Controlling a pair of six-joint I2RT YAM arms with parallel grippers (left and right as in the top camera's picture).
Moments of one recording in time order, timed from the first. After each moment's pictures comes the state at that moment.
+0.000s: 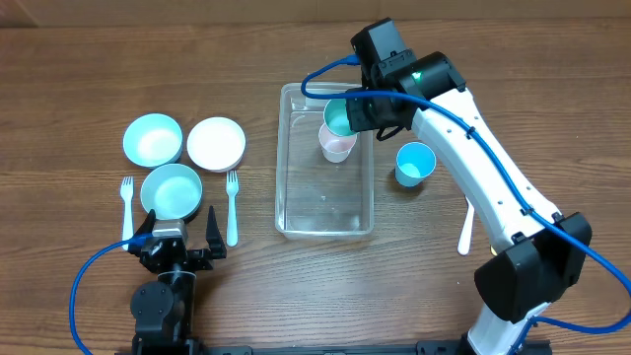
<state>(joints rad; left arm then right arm) 0.01 0.07 0.01 -0.08 -0.04 -0.03 0.46 1.90 1.86 -1.13 0.04 0.28</state>
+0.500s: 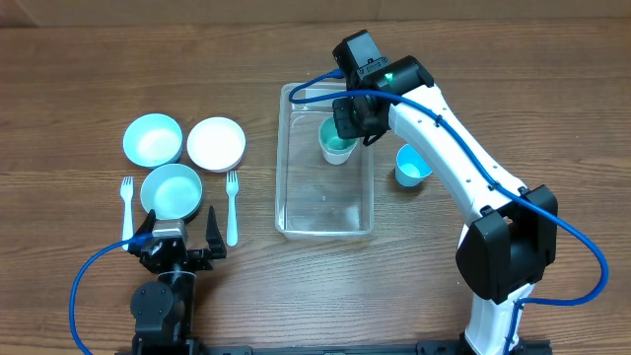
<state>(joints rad) 0.01 0.07 0.01 -0.08 -0.04 -0.03 0.48 2.02 1.86 -1.10 0.03 0.28</state>
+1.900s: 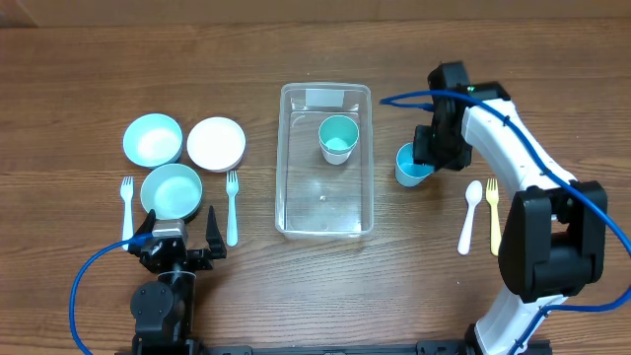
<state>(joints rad) 0.01 0.07 0.01 -0.08 -0.04 -0.03 0.14 1.93 1.44 -1.03 0.00 0.31</state>
